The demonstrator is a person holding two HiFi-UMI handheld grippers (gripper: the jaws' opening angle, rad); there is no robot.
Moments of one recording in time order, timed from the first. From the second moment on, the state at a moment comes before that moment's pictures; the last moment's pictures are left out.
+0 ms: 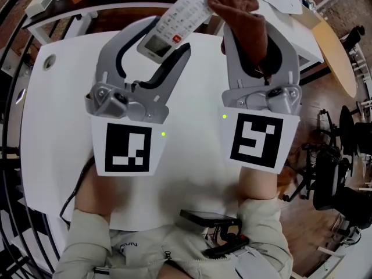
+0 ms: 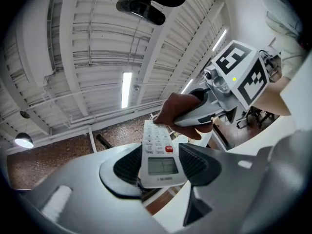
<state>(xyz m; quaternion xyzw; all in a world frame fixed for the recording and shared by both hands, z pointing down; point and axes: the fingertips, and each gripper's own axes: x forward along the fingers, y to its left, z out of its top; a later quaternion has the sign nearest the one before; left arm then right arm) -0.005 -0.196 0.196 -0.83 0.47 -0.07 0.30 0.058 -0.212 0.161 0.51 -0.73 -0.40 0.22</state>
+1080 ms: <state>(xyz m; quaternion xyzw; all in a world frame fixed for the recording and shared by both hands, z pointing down) -0.001 -0.206 0.215 -0.84 0.43 -0.12 0.30 0.060 -0.213 0.157 0.51 -0.69 -0.45 0.27</state>
